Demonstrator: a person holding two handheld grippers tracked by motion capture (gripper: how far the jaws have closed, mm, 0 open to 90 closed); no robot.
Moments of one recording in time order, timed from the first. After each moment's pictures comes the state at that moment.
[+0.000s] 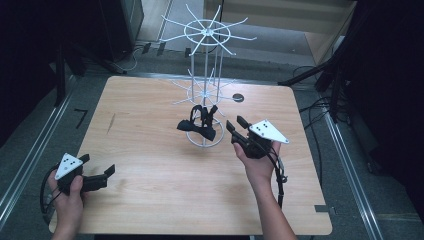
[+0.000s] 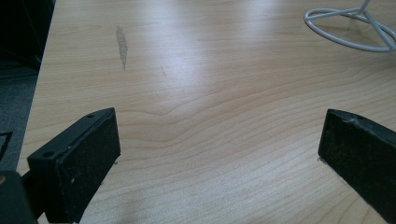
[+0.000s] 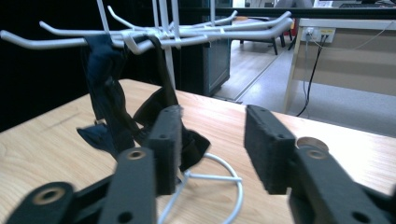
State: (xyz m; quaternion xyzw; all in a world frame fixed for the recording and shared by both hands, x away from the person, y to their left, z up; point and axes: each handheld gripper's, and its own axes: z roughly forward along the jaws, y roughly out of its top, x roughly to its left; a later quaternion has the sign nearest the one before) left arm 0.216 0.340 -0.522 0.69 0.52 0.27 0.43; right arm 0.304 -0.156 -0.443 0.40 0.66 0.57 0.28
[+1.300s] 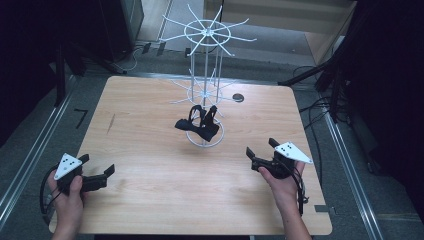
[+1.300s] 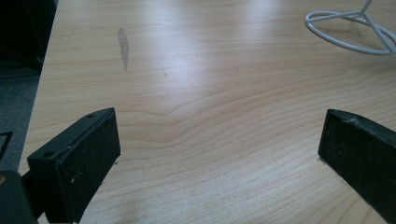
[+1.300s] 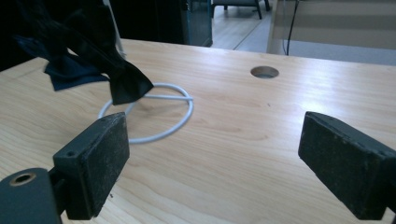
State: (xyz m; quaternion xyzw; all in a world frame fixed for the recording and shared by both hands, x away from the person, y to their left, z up) left arm 0.215 0.341 -0.521 0.69 0.52 0.27 0.43; right arm 0.277 -0.229 -0.496 0.45 0.67 0.52 0.26
